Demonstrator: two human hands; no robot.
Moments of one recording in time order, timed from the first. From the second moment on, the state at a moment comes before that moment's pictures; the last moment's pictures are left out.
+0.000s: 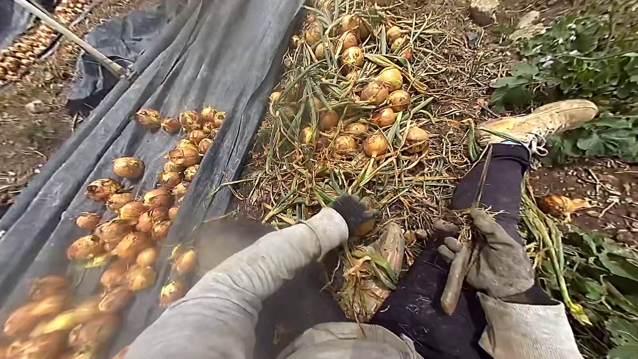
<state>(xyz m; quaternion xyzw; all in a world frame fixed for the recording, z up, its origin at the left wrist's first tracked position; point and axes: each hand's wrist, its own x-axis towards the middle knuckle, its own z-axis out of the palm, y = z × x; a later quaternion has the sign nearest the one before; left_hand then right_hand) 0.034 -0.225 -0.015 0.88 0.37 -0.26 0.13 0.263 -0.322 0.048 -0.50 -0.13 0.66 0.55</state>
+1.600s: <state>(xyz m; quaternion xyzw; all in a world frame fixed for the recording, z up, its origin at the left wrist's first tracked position) -0.032 -0.235 0.009 0.87 0.45 -0.18 0.08 0.178 -0.334 0.071 -0.64 -0.41 0.64 0.09</state>
